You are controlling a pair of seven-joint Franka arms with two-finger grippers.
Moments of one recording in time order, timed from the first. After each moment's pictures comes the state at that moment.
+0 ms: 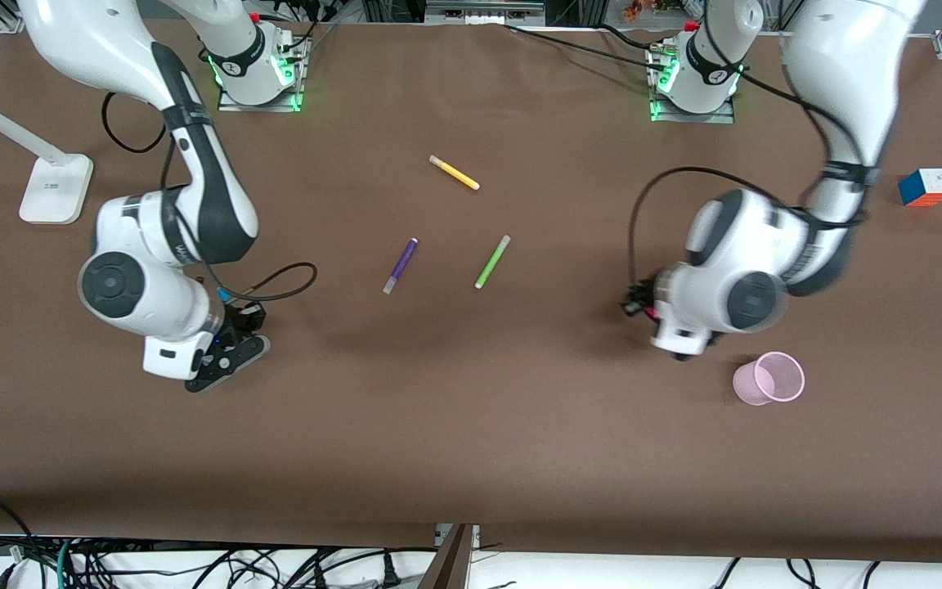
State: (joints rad) left arm 0.06 0.57 -0.35 -1.54 -0.05 1.74 -0.93; right arm 0.24 0.55 -0.05 -1.52 0.04 2.01 -0.48
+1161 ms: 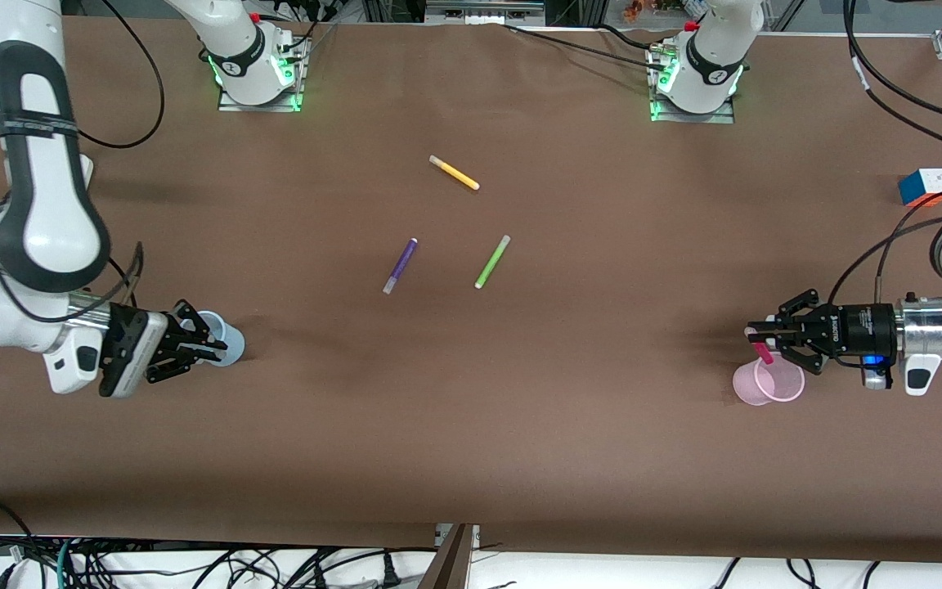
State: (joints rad) left arm 0.51 0.70 -0.34 -1.44 -0.78 1.66 -0.89; right arm 0.01 0.55 -0.06 -1.50 0.67 1.94 -1.37
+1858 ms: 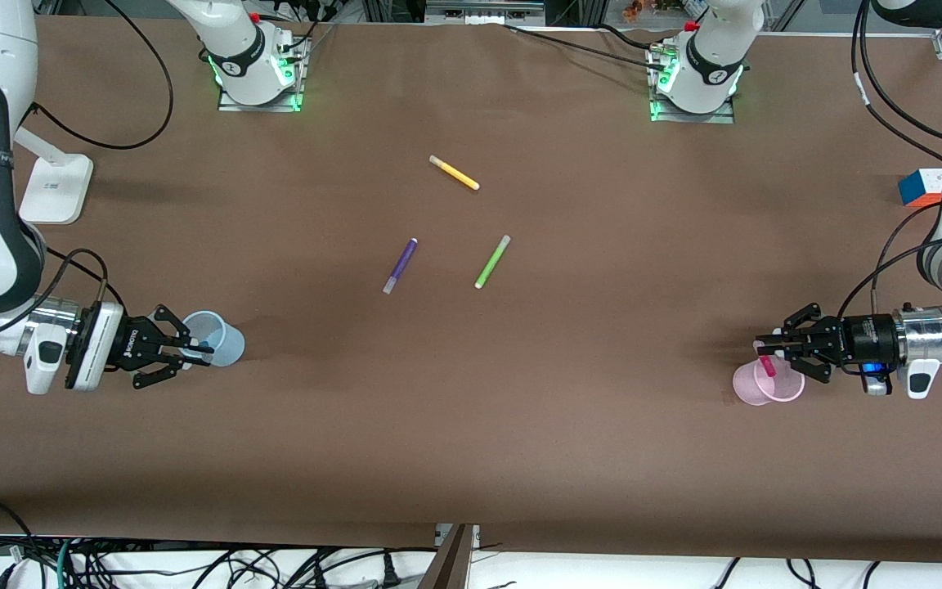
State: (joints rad) left arm 0.57 0.78 -0.34 -1.44 -0.80 1.70 -0.72; right arm -0.10 0.63 -0.06 -1.50 0.93 1.86 -1.77
